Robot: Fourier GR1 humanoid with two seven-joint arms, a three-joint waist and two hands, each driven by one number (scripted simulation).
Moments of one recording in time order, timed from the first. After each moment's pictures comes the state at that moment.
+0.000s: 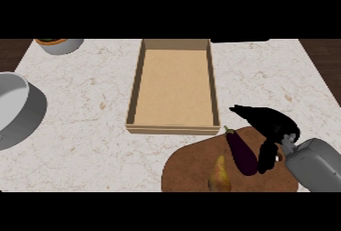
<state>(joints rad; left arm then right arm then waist) 0.52 0.61 -0.02 -1.35 0.01 0.20 0.02 -0.42 -0.60 0.54 -1.47 0.37 0.50 0.47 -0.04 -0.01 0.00</state>
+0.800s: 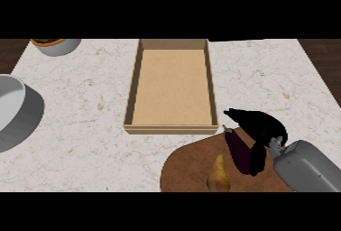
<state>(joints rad) 0.54 0.57 0.02 -1.35 0.01 0.19 -0.01 -0.42 -0.54 0.58 -1.47 0.40 0.51 0.56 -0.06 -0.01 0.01</state>
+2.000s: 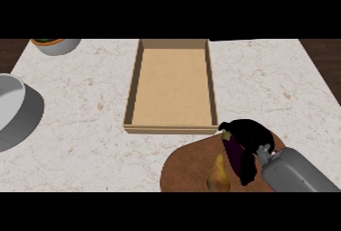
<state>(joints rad) 0.55 0.52 0.07 -1.37 -0.02 0.16 -0.02 -0.39 -0.47 0.62 -1.44 0.44 0.48 0.58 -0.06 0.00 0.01</state>
